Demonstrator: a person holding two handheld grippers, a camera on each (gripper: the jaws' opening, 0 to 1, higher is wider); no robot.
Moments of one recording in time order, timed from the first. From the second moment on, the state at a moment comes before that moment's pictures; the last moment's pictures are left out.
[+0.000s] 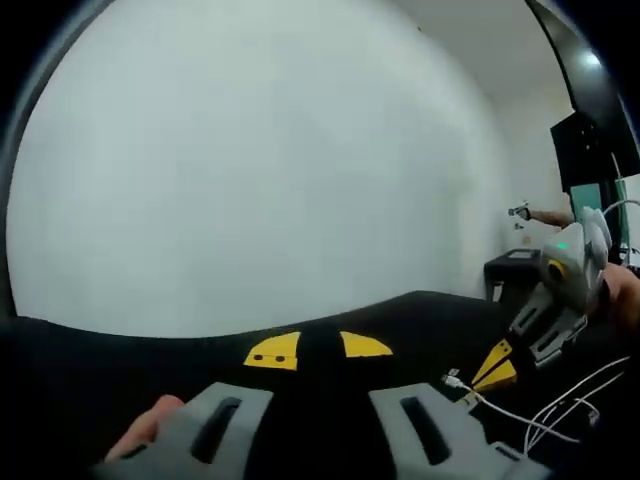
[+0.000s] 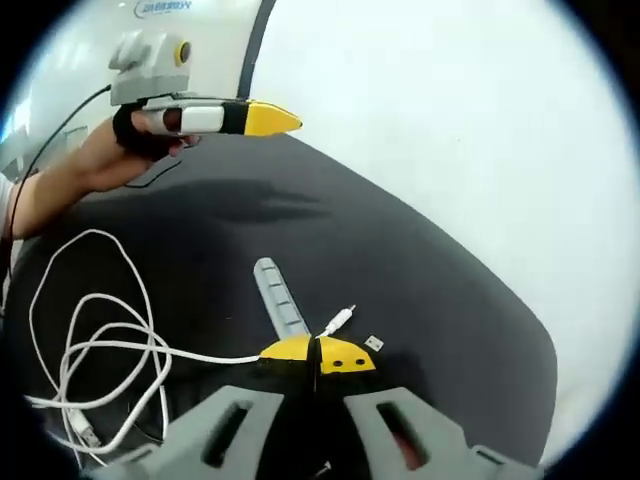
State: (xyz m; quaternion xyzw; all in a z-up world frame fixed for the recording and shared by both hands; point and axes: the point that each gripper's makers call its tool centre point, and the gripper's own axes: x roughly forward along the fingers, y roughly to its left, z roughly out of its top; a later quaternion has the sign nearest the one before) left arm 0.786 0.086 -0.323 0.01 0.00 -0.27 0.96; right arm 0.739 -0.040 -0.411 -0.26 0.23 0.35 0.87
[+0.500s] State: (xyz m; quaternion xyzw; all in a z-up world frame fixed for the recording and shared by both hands) left arm 0.791 0.069 -0.334 0.03 0.02 -0.29 0.96; right arm 0.736 -0.034 -0.423 -0.36 0.29 0.33 0.82
